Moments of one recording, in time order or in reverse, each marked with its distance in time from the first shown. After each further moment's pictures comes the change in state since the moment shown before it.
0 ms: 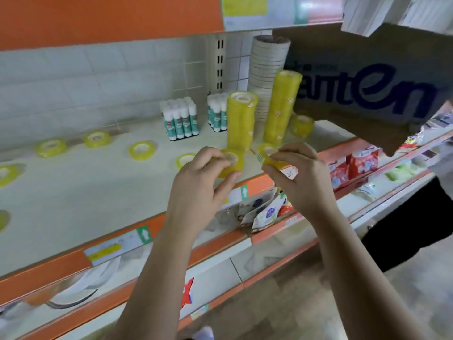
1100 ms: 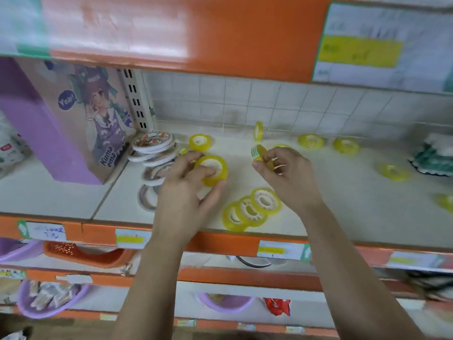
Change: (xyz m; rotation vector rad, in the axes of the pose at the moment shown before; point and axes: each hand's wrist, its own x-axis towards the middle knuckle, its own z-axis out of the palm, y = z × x) left_hand -0.231 -0.239 -0.400 0.339 0.255 -0.495; right_hand -0.028 -0.431 0.318 0.457 -0.459 -0.084
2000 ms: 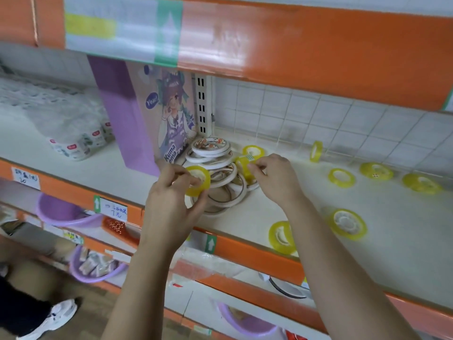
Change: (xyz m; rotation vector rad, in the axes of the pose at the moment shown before) left_hand -0.026 -0.047 -0.065 0.329 0.119 -0.197; right_hand 0.056 -0.024 0.113 -0.264 -0.332 -0.127
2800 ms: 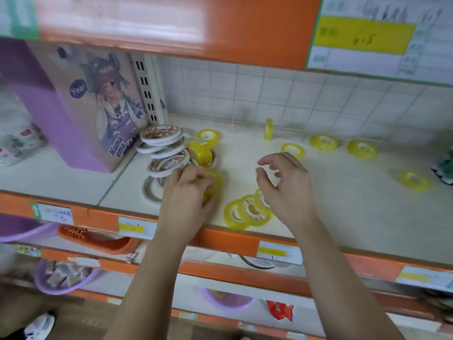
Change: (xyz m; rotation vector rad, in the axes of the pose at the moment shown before) left_hand -0.007 0.058 0.068 0.033 -0.282 0.206; right_hand -0.103 0.038 -0.059 0.153 0.406 -0.009
